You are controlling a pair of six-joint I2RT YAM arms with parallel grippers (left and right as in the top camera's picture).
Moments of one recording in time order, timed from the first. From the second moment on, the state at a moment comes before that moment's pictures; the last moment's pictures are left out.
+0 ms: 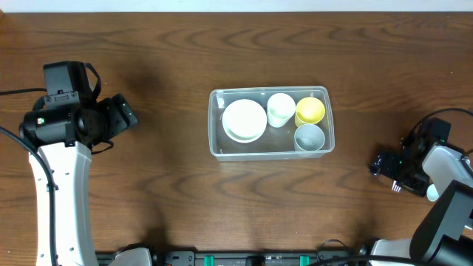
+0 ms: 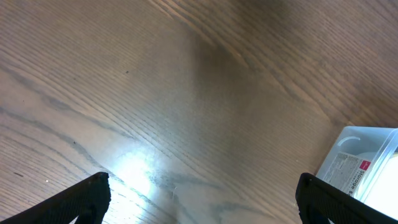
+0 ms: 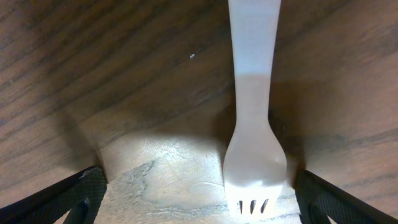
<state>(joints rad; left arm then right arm) 0.19 1.32 1.34 -1.17 -0.04 -0.36 -0.45 1.60 0.77 -0.69 0.01 0.06</state>
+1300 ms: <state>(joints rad) 0.19 1.32 1.34 -1.17 -0.04 -0.36 -0.45 1.64 0.81 -0.67 0.02 0.07</state>
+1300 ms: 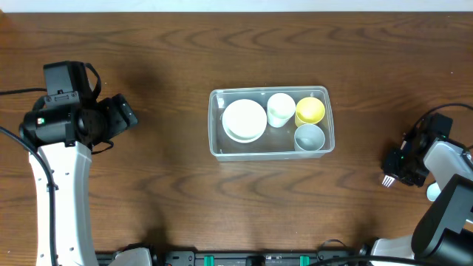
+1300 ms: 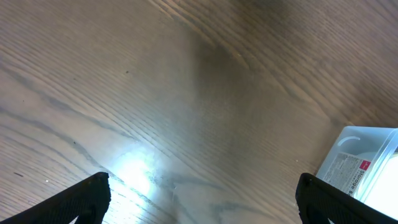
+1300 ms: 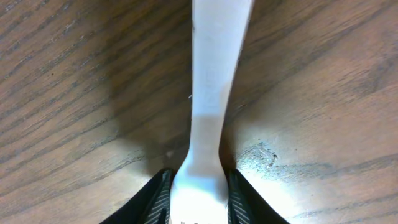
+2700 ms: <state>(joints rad) 0.19 1.32 1.34 -1.17 -0.04 -0.36 -0.02 1.52 1.64 -1.25 -0.09 -0.19</state>
